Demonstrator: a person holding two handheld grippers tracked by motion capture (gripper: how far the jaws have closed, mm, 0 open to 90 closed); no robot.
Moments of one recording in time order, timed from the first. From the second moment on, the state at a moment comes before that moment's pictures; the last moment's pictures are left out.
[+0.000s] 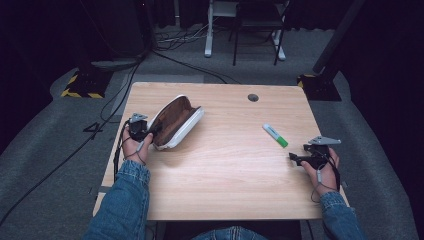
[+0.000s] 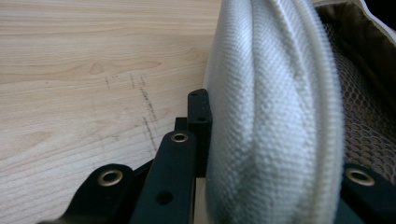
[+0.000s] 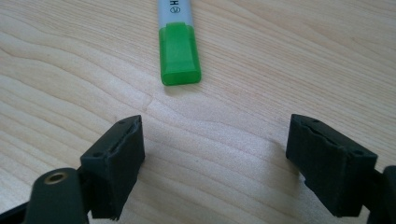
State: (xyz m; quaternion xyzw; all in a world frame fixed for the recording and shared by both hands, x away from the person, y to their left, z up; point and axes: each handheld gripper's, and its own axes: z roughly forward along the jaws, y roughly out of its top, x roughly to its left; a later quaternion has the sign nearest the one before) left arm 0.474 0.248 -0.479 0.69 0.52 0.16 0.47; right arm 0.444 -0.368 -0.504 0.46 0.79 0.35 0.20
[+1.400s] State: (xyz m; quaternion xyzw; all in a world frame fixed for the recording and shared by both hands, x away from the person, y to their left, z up) left arm 0.426 0.196 -0.423 0.74 0.43 0.12 0.50; right arm 0.443 -0.367 -0.503 0.45 0.79 0.35 0.20
